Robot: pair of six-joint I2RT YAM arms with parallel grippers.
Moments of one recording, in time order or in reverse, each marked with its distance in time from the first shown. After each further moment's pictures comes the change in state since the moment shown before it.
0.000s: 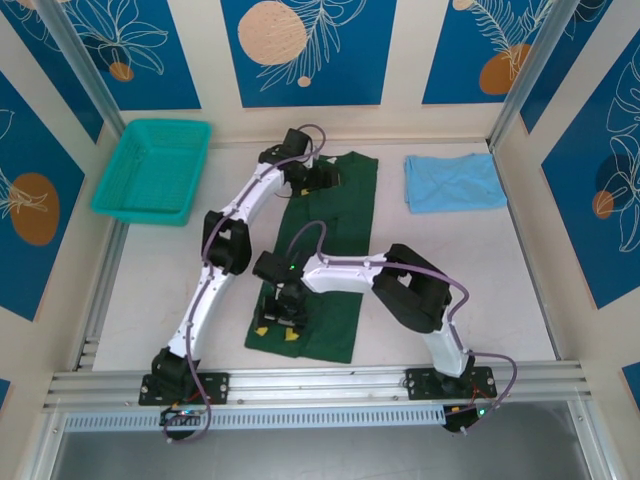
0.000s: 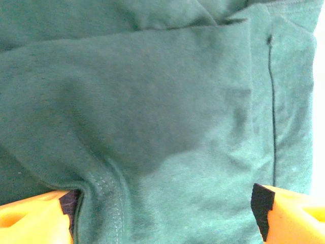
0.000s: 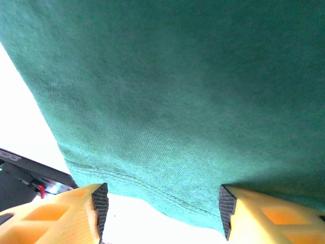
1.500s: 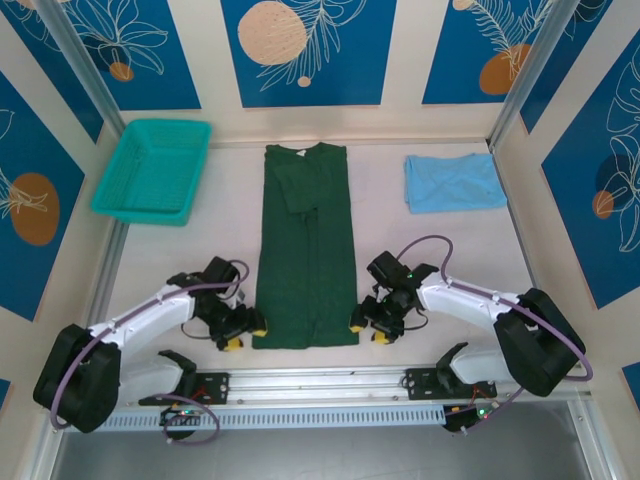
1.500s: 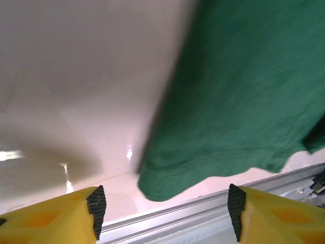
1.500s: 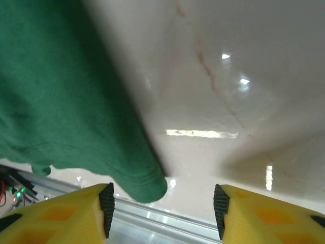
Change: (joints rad) left arm -0.063 -1.641 -2.202 0.066 0.150 -0.298; right arm -0.405 -0.716 -0.768 0.028 0.023 -0.145
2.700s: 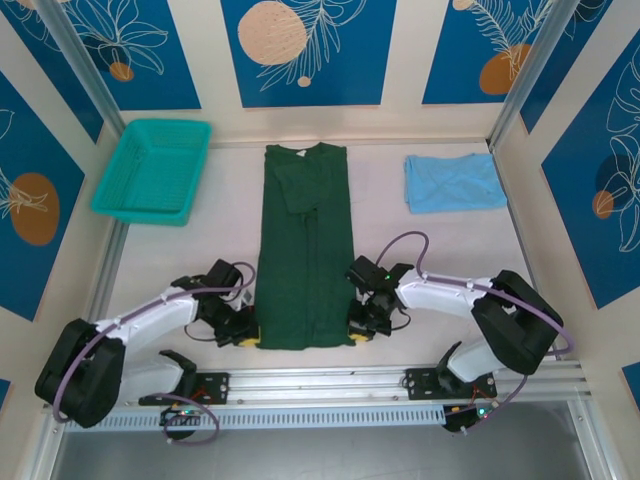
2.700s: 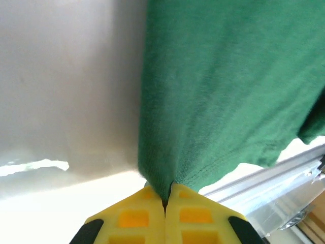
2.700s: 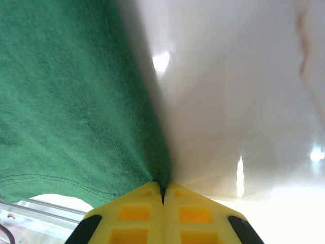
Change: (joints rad) left arm -0.062 -0.020 0.006 0.021 0.015 0.058; right arm 0.195 0.102 0.045 0.032 0.093 0.102
